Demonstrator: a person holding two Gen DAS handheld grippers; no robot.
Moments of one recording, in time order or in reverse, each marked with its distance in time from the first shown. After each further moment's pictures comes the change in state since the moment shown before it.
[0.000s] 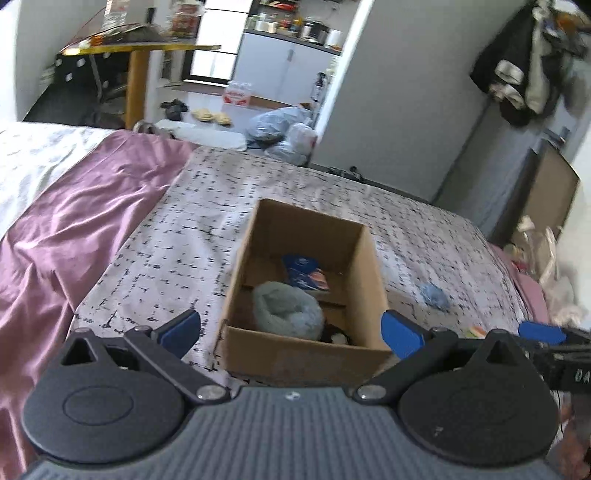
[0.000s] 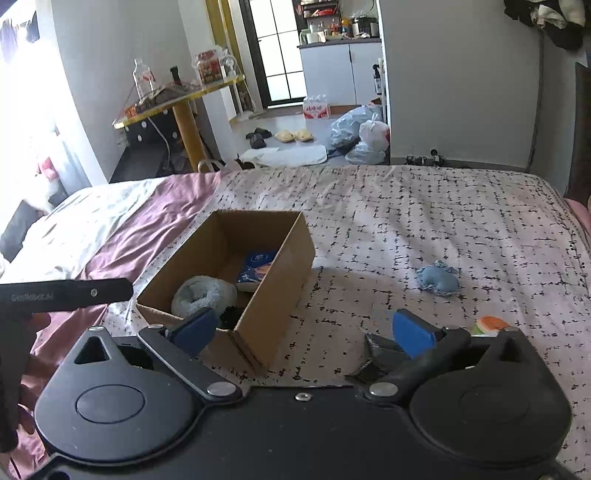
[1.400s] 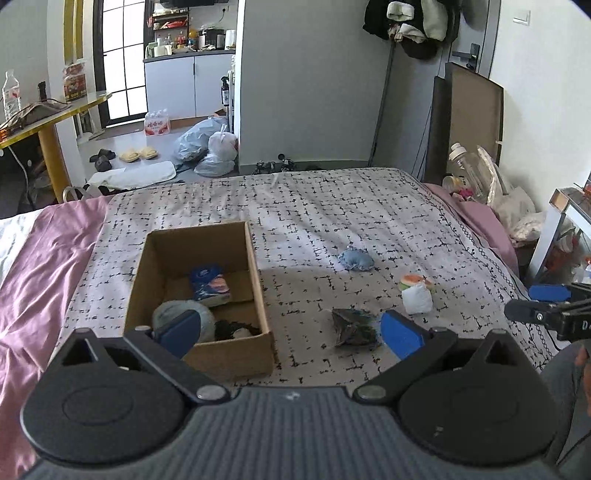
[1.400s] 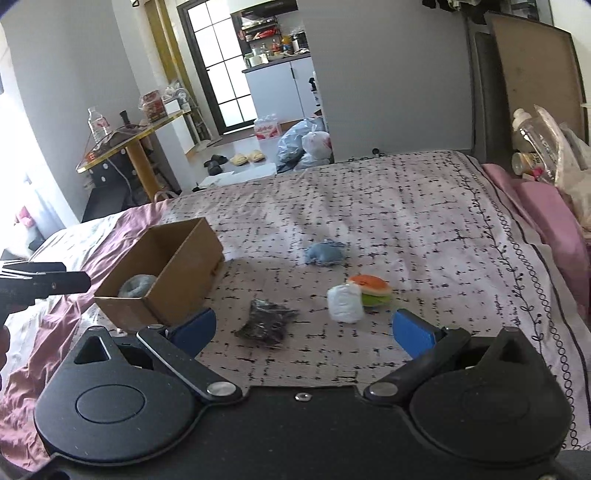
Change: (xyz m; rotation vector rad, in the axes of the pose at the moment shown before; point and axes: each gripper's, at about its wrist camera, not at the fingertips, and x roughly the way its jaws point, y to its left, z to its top) left arm -0.015 -0.120 -0.016 0.329 0.015 -0.073; right arm -0.079 -0.127 -0.057 0.146 -0.064 -0.066
